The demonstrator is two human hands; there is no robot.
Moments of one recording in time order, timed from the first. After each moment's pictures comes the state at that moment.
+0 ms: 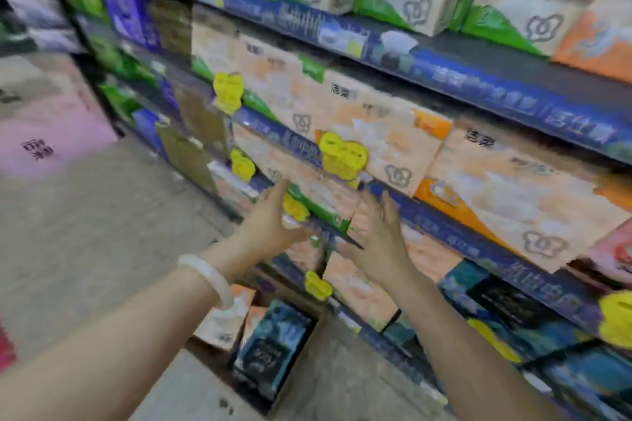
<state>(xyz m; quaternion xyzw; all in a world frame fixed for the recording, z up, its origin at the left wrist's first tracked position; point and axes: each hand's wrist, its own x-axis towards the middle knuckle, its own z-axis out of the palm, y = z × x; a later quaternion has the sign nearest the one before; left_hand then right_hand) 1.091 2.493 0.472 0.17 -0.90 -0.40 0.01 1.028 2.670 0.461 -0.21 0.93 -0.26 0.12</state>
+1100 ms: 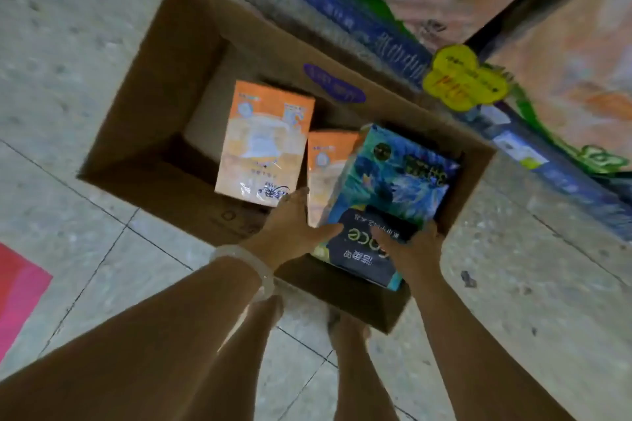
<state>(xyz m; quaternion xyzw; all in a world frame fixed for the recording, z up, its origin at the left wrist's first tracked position) 1.115 2.330 -0.155 0.30 -0.73 -0.46 -0.40 1.088 2.520 -0.167 0.26 0.84 -0.28 0.37</state>
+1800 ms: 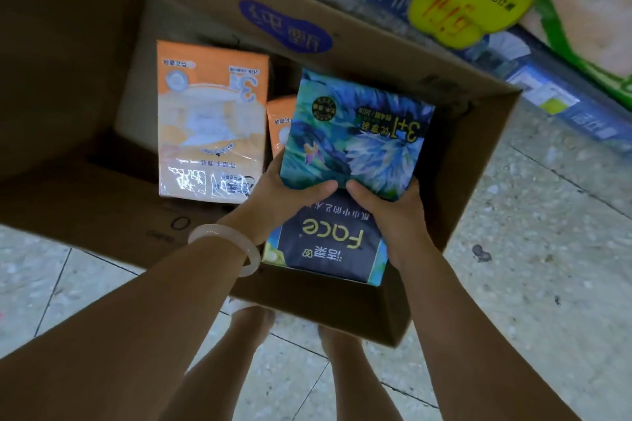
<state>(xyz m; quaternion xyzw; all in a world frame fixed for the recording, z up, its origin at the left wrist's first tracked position) 1.095 2.348 -0.243 0.37 -0.59 -0.63 -0.33 1.076 2.511 -0.228 0.39 0.69 -0.51 0.33</state>
